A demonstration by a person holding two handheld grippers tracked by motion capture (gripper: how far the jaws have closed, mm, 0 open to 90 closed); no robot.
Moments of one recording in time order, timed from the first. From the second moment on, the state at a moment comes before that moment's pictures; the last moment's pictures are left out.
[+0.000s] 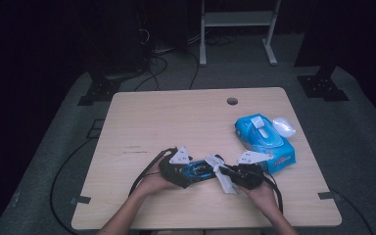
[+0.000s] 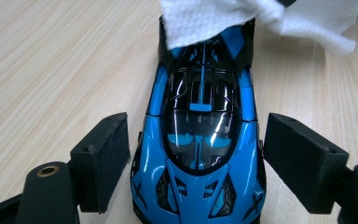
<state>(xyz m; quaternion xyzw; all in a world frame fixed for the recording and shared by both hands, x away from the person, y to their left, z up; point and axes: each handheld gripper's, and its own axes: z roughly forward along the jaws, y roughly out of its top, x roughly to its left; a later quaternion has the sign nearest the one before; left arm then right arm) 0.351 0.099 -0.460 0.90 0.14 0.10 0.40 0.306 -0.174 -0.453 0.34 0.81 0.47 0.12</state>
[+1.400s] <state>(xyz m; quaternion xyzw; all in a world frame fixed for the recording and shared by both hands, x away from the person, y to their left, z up) 0.347 0.147 -0.437 0.87 0.17 0.13 0.44 0.275 -0.269 -0.455 0.36 0.81 0.44 0.12</state>
